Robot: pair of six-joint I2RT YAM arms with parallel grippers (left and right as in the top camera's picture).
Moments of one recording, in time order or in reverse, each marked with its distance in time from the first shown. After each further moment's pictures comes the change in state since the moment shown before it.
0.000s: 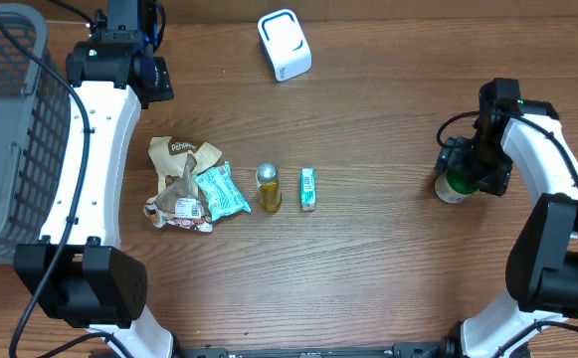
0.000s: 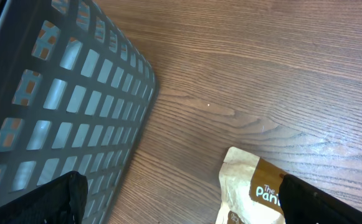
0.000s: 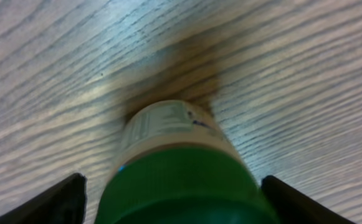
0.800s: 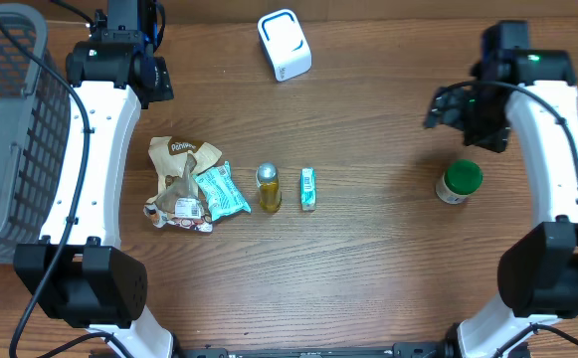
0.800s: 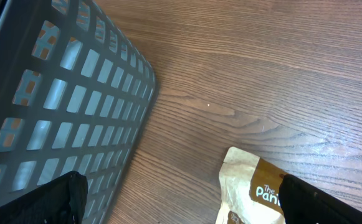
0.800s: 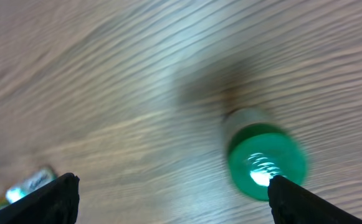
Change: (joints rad) left arm 0.000 0.000 0.000 0.000 0.000 0.000; right arm 0.132 -0.017 0.389 -0.252 -0.098 0.021
